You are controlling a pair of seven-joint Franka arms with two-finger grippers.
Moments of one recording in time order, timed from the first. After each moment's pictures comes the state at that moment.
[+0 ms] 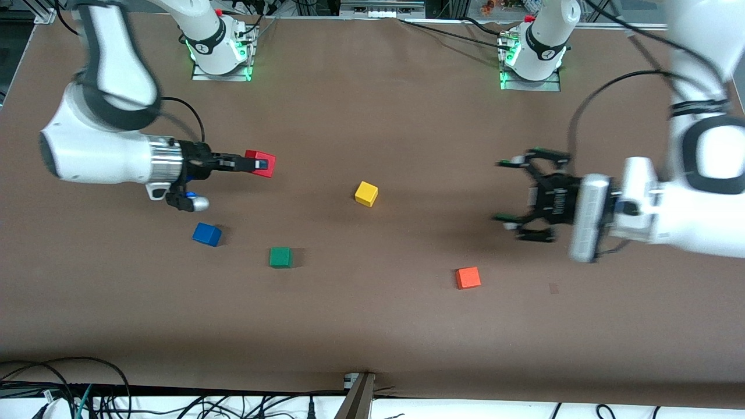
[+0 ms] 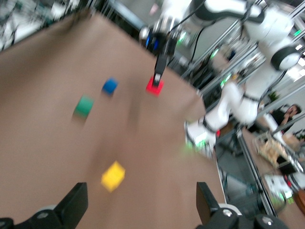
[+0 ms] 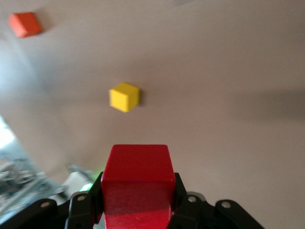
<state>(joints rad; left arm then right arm) 0.14 0.58 -0.21 -1.09 -0.85 1.33 1.02 0.42 0.24 -0.21 -1.85 0.66 1.80 0.12</state>
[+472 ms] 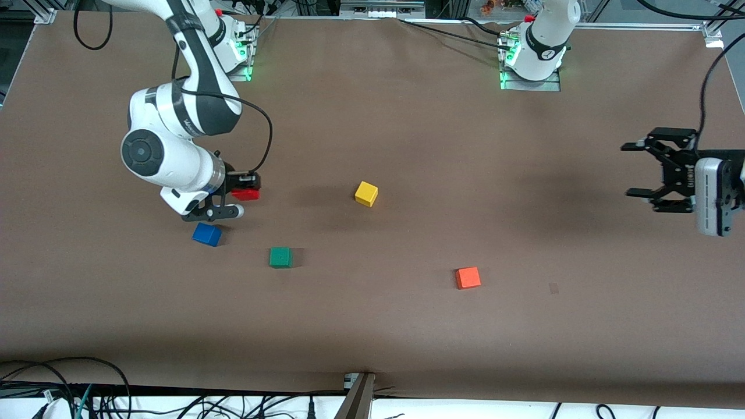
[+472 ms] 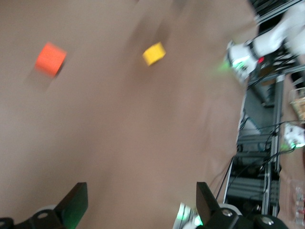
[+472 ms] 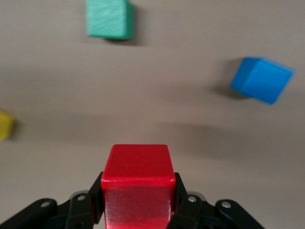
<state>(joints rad) 0.34 0.50 -0.21 -1.10 -0.38 1.12 1.01 0.50 0.32 -0.21 -1.84 0.14 1.99 0.13</state>
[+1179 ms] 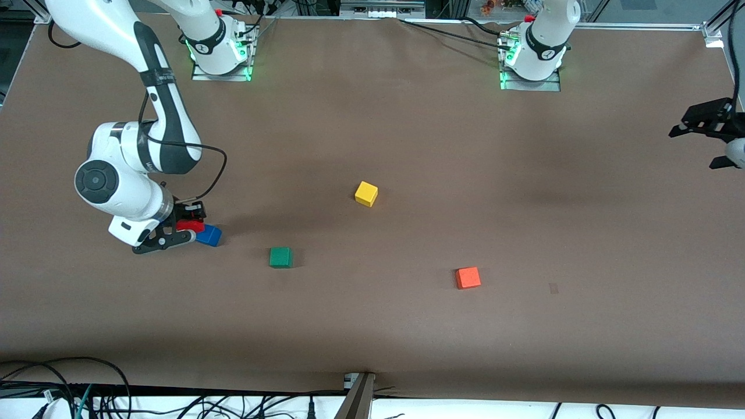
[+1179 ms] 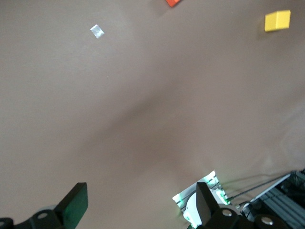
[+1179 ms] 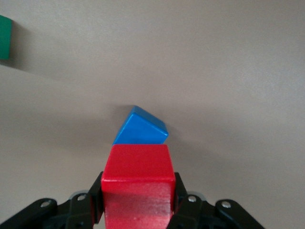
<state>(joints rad) 0.27 0.34 -0.23 -1.08 -0.01 1.15 0.57 0.35 0.43 -0.27 -1.86 0.06 2.20 -0.23</state>
